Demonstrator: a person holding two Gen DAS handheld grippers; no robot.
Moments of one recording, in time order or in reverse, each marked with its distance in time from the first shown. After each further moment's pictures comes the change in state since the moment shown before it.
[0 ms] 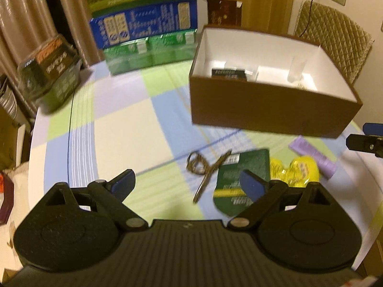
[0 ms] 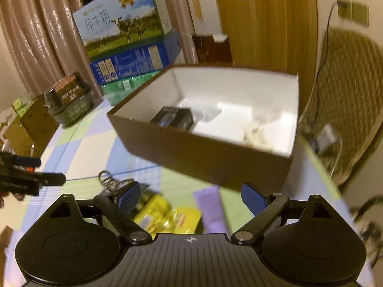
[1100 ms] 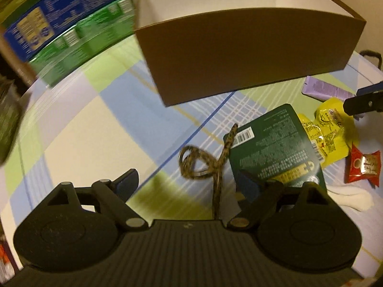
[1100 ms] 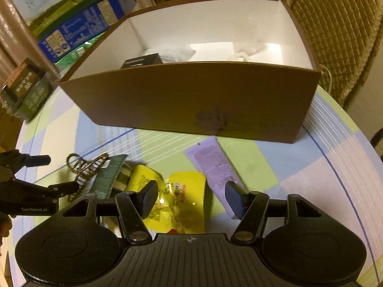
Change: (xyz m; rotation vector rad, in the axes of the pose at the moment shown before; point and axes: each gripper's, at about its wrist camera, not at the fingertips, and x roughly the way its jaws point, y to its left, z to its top) left arm 0.121 -0.007 0.008 0.377 0.100 -0.134; right arm 0.070 0.002 -0.019 0.221 0.195 -0.147
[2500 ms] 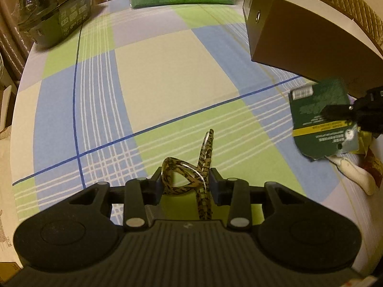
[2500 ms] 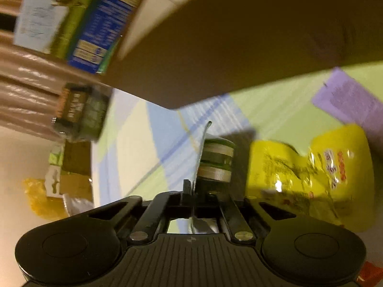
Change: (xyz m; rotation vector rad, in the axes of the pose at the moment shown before) left arm -0.041 0.073 -0.106 -0.433 0.036 0.021; right arm 0.068 0.045 0.011 0.296 0.147 0.454
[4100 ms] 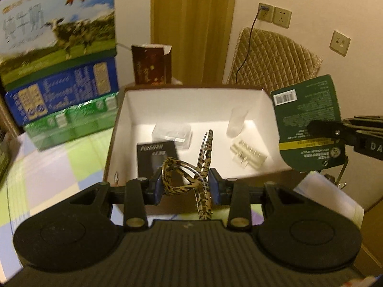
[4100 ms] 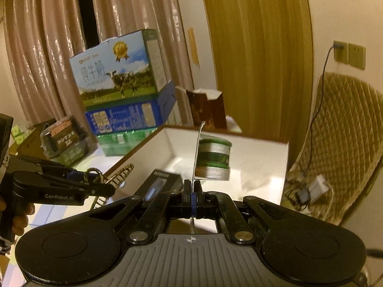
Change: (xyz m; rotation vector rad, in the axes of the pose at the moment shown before) left arm -0.067 -0.181 0.158 0.226 -0.315 -0.206; right arm -0.184 0.047 0.044 -0.649 -0.479 -0.267
